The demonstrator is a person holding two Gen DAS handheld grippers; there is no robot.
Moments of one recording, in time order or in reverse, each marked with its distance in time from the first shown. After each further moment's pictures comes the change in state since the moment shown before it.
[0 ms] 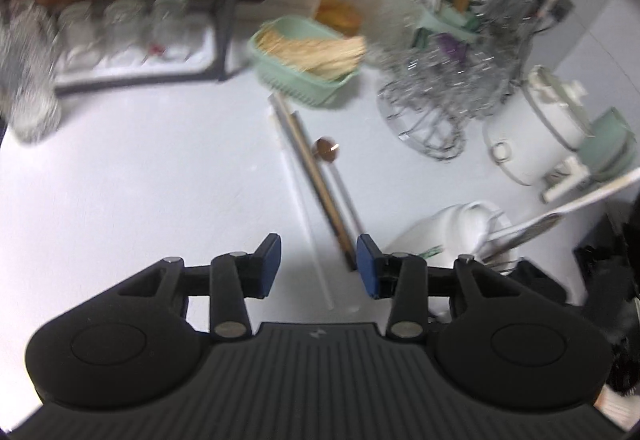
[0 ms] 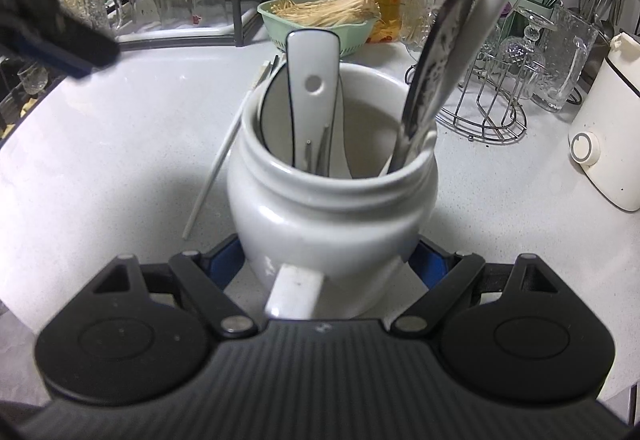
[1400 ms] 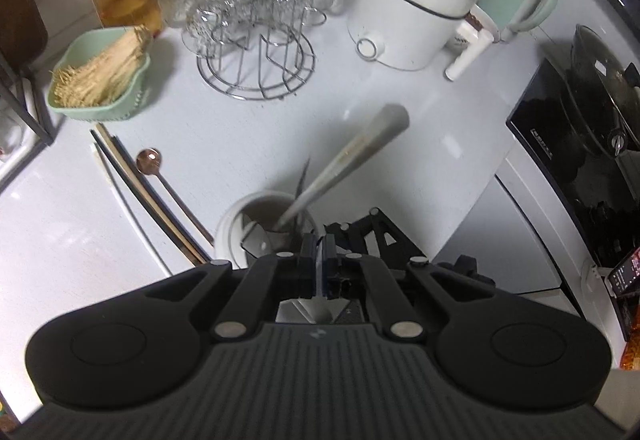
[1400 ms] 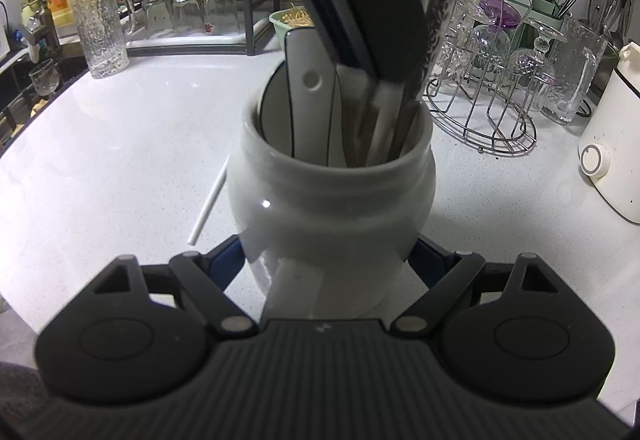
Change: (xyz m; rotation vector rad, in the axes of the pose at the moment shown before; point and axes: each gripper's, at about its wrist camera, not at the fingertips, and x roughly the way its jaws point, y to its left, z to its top) left arm 0.032 -0.182 0.047 0.445 0.311 -0.124; right arm 0.000 -0.003 -0.003 -0.024 -0.040 0.031
